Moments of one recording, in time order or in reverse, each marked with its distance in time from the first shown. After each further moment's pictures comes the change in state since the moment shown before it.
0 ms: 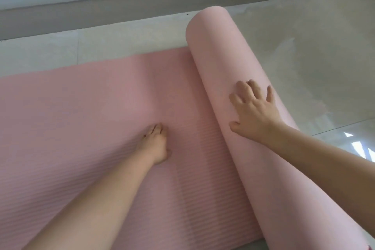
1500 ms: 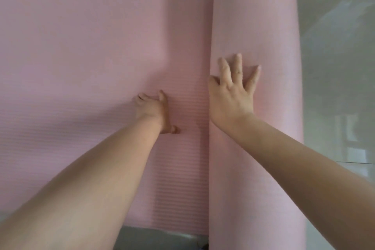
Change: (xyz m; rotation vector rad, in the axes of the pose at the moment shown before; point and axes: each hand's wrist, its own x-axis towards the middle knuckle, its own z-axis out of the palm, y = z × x) left_hand 0.092 0.204 -0.013 -0.011 -0.224 -0.526; right_hand 0.067 0.141 0.036 0.123 -0.184 -0.218
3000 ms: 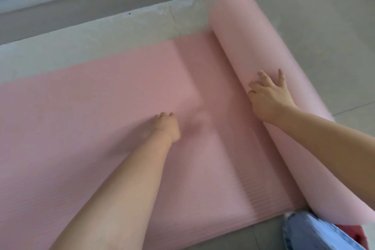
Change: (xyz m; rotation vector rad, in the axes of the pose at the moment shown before) left_hand -0.050 0.041 -0.037 0.155 0.214 0.322; right_hand -0.079 0.124 0.004 -0.314 0.003 0.227
